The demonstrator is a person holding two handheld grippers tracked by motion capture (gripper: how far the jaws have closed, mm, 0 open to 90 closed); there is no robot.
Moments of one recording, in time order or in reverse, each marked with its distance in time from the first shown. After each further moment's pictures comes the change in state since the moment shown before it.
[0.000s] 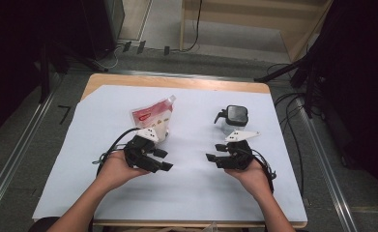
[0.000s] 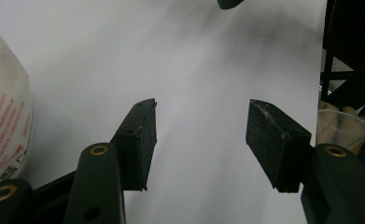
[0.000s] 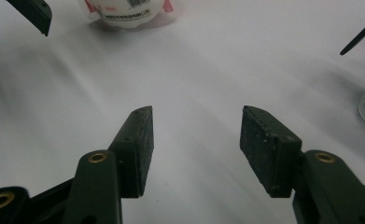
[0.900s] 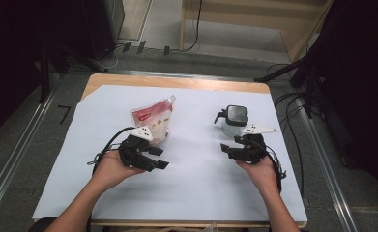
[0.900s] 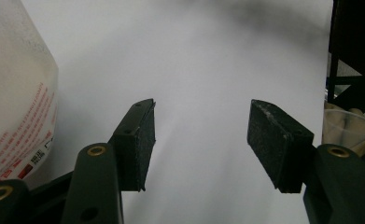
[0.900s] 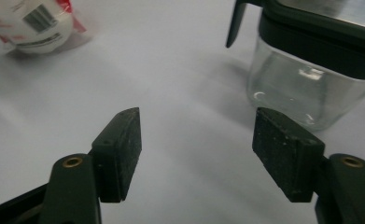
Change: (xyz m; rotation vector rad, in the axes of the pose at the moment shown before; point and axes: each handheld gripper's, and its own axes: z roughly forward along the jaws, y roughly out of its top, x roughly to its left) left arm 0.003 -0.006 -0.010 -0.030 0.020 -0.004; right arm -0.036 -0.006 -0.017 -0.053 -0.185 0.148
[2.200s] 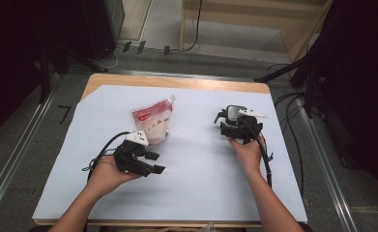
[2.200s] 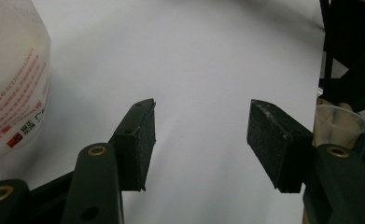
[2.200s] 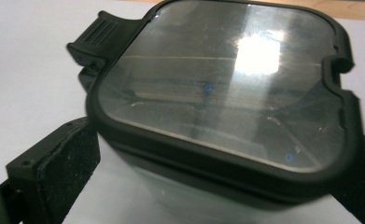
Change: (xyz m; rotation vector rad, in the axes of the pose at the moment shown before) left arm -0.007 -0.013 -0.007 0.008 0.006 -0.028; right arm -0.035 0.028 0.064 -0.103 -0.318 0.158
